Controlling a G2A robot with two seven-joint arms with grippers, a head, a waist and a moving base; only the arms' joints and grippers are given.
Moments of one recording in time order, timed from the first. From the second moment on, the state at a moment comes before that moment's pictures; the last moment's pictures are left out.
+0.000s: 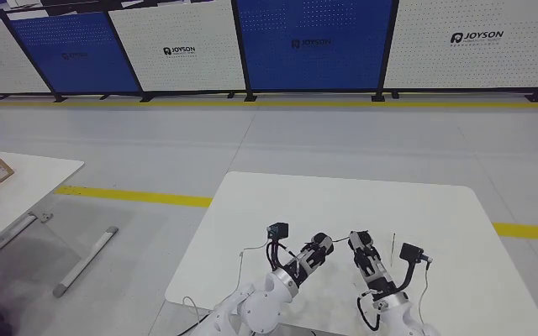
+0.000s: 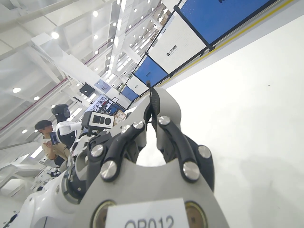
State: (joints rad) left arm 1.47 -1.27 -0.97 -1.72 0.29 0.04 -0.01; right arm -1.59 -1.34 1.18 -1.67 -0.52 -0.24 -0.05
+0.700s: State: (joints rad) left arm 1.45 -1.28 -0.96 -1.70 0.28 0.06 0.01; right arm -1.61 -1.34 1.19 -1.68 -0.56 -0.24 -0.09
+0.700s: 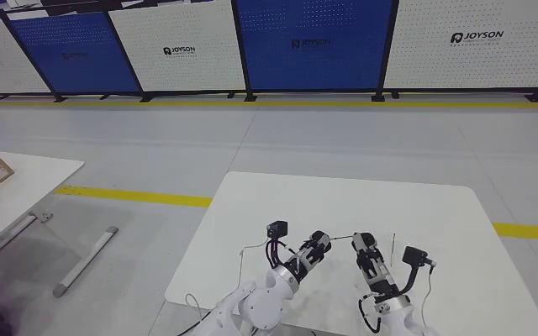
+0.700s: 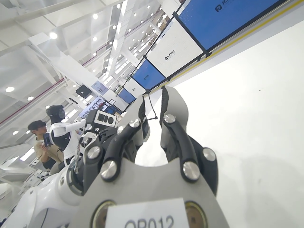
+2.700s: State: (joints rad) left arm 1.47 -1.28 -0.97 -1.72 0.28 -0.03 0.00; right arm -1.60 -1.33 1.20 -1.68 -0.47 -0.31 -0.02
